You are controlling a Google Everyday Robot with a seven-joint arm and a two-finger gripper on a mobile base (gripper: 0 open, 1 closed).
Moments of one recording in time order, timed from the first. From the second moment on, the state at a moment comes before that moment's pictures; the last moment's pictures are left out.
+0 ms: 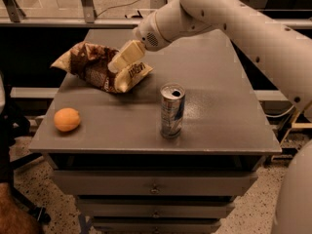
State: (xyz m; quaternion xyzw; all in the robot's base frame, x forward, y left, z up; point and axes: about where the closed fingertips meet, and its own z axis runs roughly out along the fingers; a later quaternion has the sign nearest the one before) arm 0.673 0.083 0.920 -0.54 0.70 0.24 0.40
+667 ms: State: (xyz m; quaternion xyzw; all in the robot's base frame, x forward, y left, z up) arm 0.675 0.084 0.904 -0.54 0.72 0.24 0.38
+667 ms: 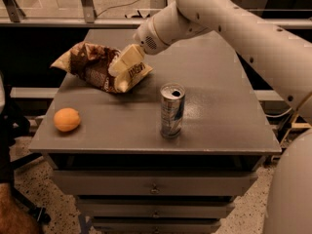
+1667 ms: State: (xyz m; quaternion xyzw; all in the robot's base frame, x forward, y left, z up) arm 0.678 0.090 0.900 -0.54 0.72 0.24 0.37
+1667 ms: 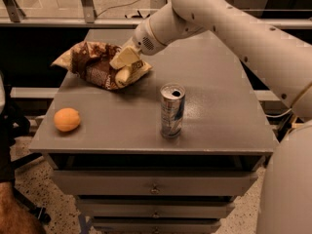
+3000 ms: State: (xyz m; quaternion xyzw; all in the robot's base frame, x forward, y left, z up) arm 0.649 0.037 0.932 -0.54 0.72 0.22 0.38
